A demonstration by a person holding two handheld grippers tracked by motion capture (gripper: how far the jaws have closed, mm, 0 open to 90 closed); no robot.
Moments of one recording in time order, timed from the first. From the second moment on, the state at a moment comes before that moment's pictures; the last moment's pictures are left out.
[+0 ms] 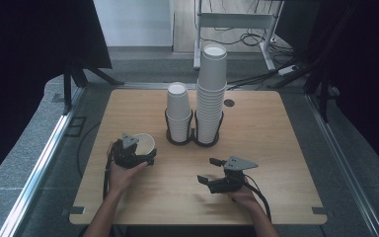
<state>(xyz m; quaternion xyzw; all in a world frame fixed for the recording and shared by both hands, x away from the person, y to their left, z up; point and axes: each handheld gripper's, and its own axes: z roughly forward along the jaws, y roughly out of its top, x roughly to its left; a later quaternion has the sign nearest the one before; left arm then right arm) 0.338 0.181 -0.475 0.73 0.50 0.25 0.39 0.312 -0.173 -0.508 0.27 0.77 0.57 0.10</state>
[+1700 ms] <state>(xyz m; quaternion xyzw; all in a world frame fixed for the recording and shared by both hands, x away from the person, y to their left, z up) 0.280 0.138 -0.428 0.75 0.37 0.19 0.51 0.313 -0.177 -0.505 0.27 0.76 0.57 0.11</state>
